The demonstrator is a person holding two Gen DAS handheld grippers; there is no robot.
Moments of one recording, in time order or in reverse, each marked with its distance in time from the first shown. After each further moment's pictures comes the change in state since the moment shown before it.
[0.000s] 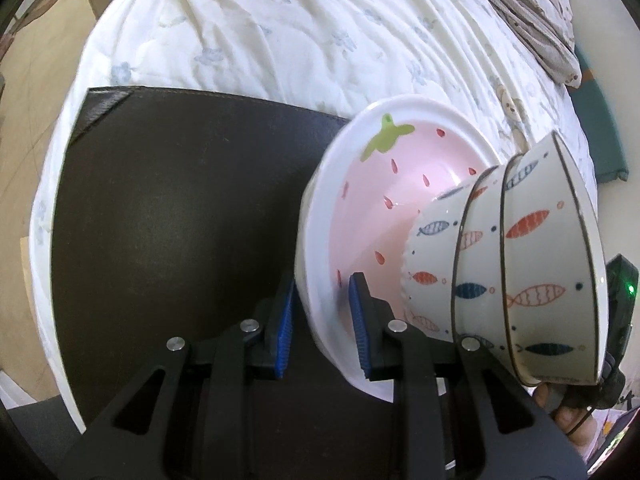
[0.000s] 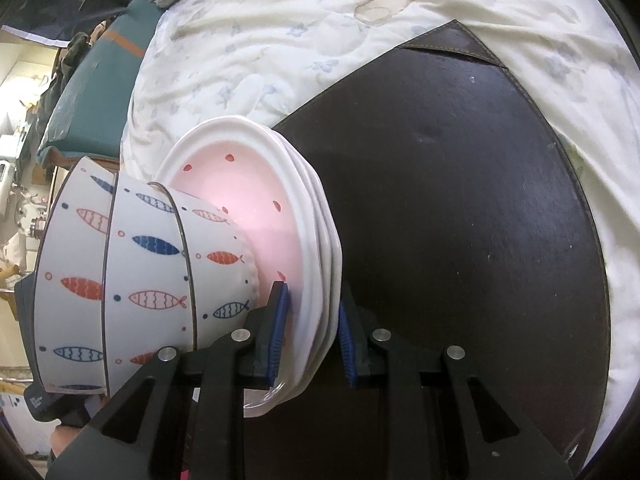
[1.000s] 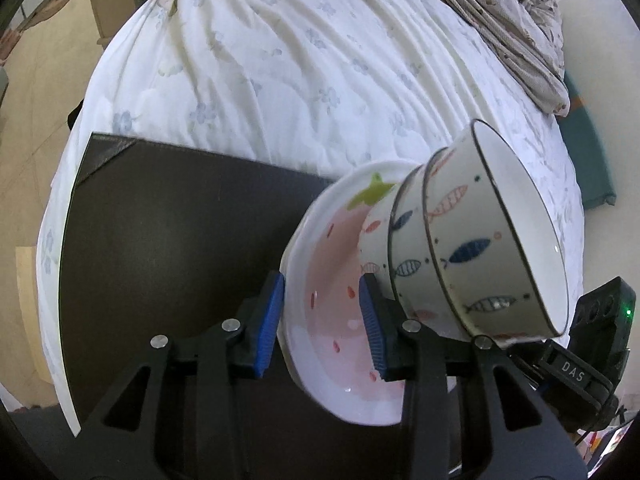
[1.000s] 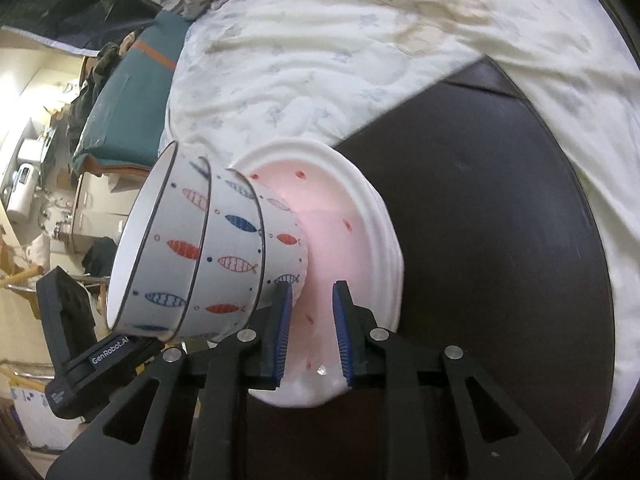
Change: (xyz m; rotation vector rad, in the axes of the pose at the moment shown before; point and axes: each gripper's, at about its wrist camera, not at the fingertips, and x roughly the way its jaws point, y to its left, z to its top) left arm -0.018 -0.011 0.022 -0.014 -0.098 -0.049; right arm -0.022 0.026 0.007 -0.024 -0.036 0.110
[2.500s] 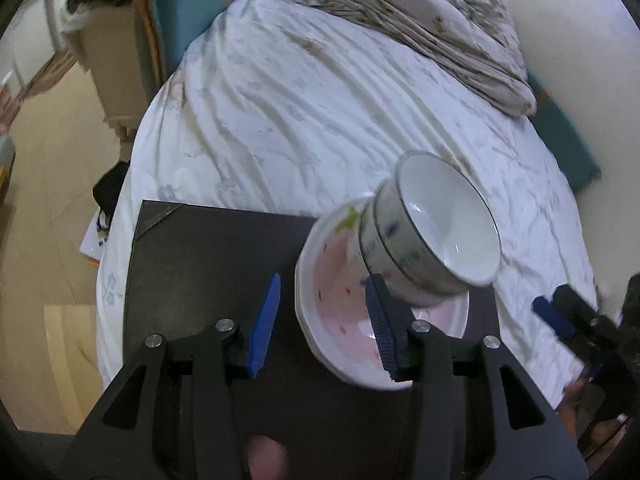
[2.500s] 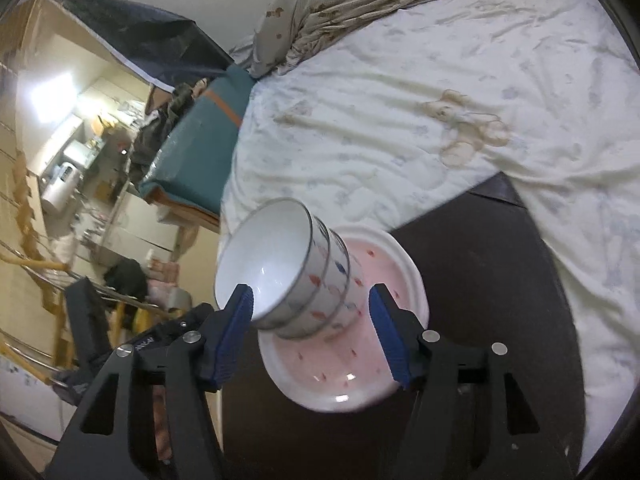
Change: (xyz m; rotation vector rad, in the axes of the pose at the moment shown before) left arm -0.082 -0.013 -0.036 0.183 -0.214 0.043; right arm -0.084 0.038 -0.030 -0.170 -0.289 0.049
